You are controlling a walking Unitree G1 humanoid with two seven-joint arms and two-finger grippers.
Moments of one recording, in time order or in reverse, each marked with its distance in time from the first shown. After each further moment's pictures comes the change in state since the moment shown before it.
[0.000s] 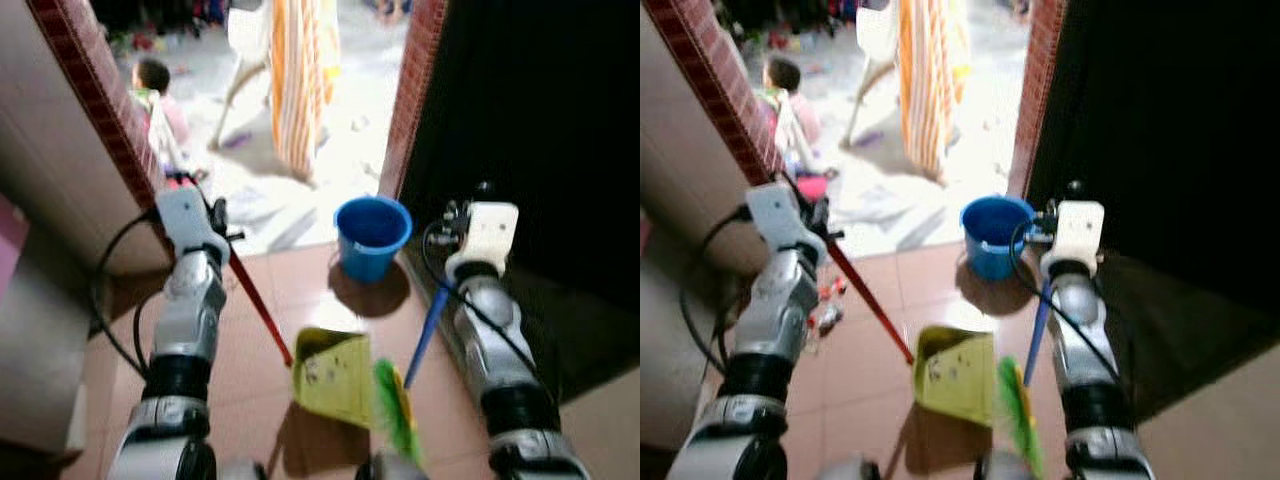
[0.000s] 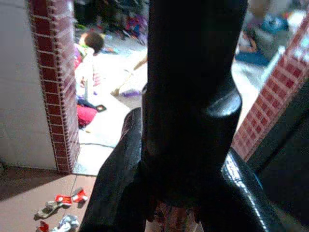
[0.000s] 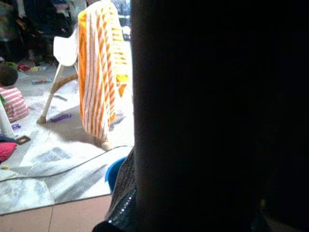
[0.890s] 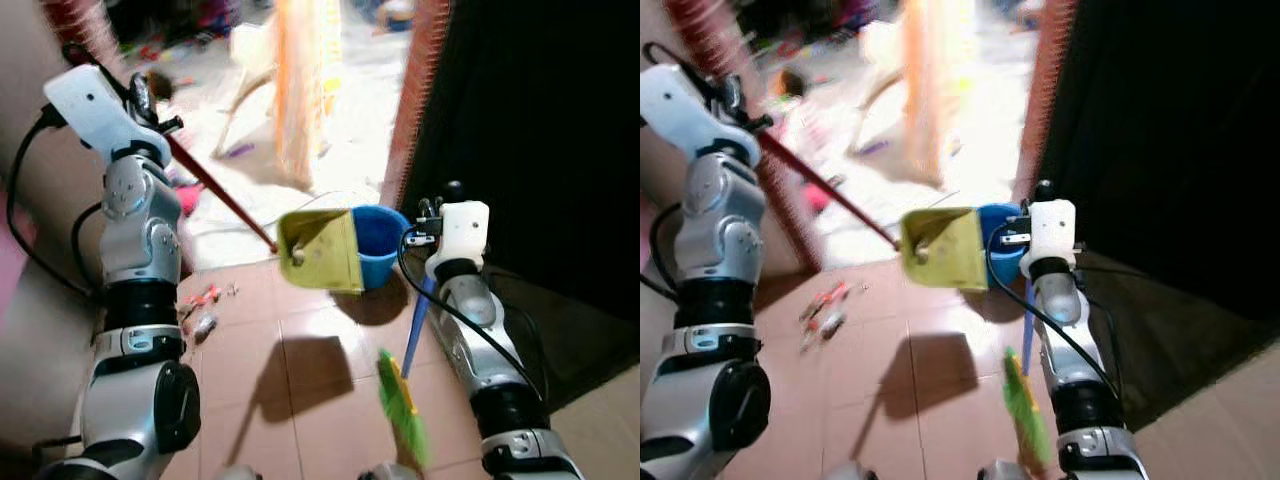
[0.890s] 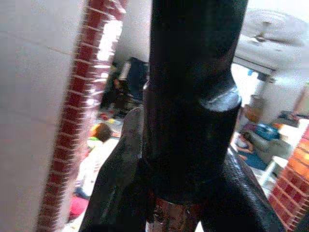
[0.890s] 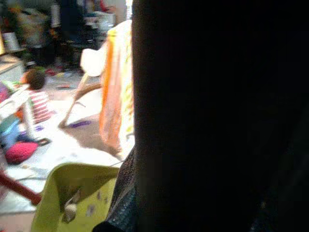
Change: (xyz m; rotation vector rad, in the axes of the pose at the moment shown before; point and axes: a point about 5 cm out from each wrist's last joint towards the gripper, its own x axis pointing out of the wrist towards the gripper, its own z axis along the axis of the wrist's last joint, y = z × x) left arm 0.026 0.006 0.123 -0.096 -0.376 0.063; right arm -0.001 0.018 0.003 -0.030 -0.027 0.097
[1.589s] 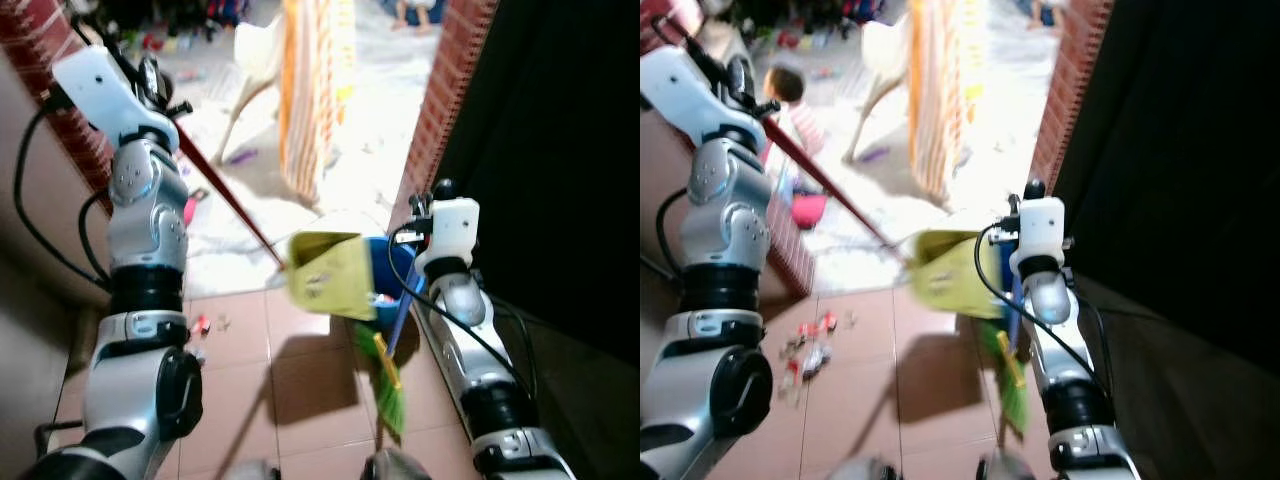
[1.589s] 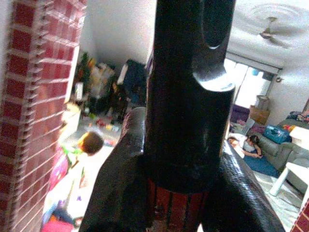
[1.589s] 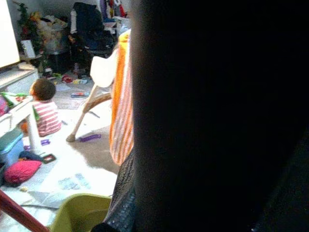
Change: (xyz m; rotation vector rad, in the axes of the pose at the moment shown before) left arm 0.008 -0.015 0.010 0.005 -0.045 -0.047; right arm 0.001 0.012 0.006 0.014 -0.044 0.038
